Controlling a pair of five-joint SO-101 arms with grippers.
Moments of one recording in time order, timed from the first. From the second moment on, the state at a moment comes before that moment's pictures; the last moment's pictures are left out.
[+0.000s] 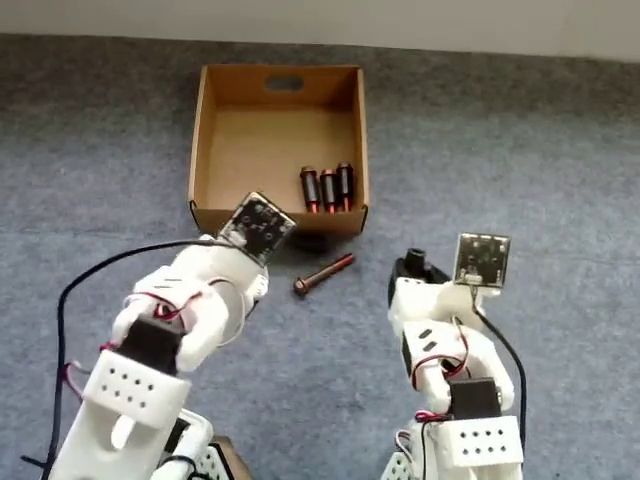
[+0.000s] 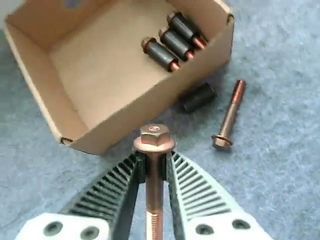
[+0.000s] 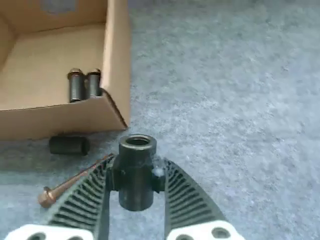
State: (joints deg) left arm 13.9 -64.5 58.7 56.7 -17.5; right arm -11.3 -85.3 82.1 40.6 -9.7
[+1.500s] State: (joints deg) left arm 29.1 -74.3 58.7 16.1 7.2; right arm -30.4 -85.3 89.4 8.0 3.1
